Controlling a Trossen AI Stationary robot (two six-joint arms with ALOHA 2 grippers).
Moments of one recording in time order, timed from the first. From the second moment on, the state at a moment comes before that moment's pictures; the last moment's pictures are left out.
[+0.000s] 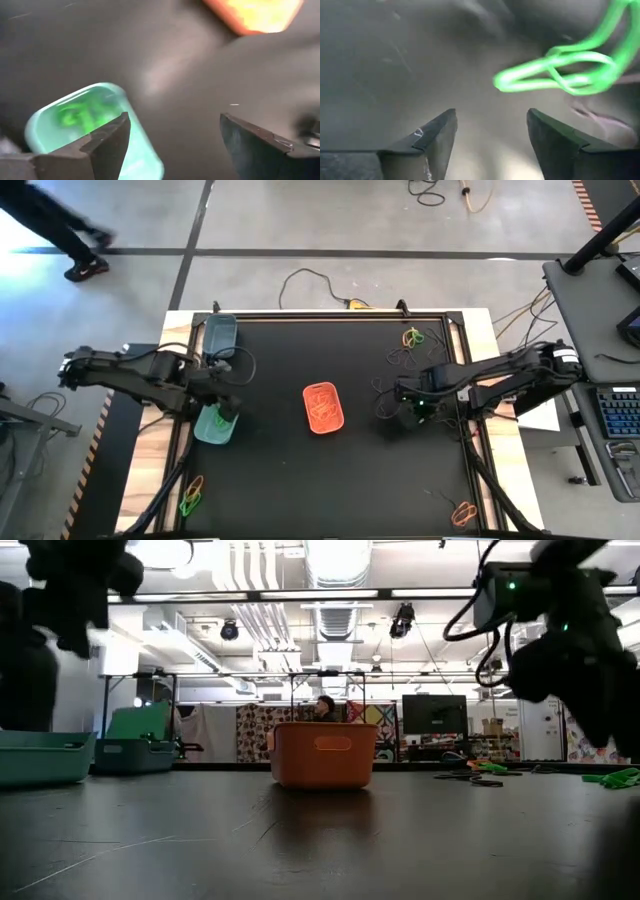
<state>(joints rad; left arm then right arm) -0.14 0.89 0.91 -1.16 -0.07 -1.03 -0.02 1.27 0.67 -0.89 -0.29 1.13</state>
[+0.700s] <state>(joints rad) -0.36 0.83 1.00 -0.96 -0.44 -1.00 -0.02 1.27 0.56 -0.75 -0.22 1.29</state>
